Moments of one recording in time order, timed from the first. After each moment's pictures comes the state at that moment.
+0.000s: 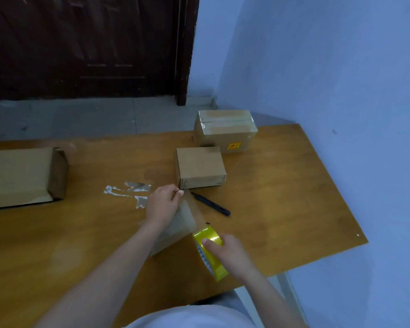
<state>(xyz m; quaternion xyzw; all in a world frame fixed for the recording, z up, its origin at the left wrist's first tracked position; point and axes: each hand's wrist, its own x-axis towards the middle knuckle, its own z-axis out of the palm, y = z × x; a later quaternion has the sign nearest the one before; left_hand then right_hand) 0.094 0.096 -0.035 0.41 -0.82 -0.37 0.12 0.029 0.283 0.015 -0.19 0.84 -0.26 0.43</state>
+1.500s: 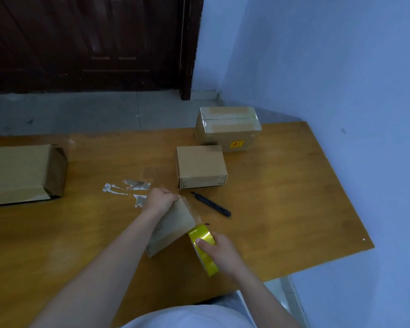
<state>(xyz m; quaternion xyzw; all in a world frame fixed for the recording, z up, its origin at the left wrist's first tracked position) 0.076 0.074 -0.050 0.54 -0.62 -0.57 -0.03 0.018 0.275 -0.017 -0.18 0.80 -0.29 0.49</state>
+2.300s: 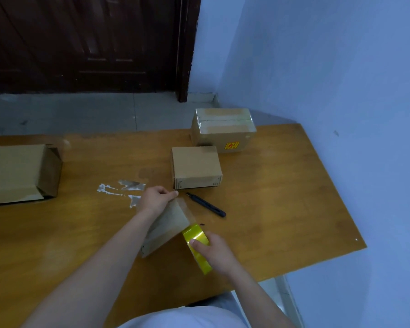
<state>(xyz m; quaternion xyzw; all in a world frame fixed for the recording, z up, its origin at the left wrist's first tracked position) 0.081 0.076 -0.053 0.53 -0.66 -0.53 0.00 0.019 0.275 -0.010 -0.21 0.79 -0.30 0.50</state>
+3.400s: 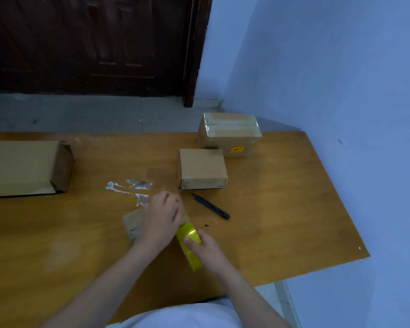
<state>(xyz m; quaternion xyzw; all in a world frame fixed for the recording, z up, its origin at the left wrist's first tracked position) 0.123 0.127 -0.040 0.35 -0.88 -0.25 0.21 0.038 0.262 -0.031 -0.21 0.74 -0.37 0.52</state>
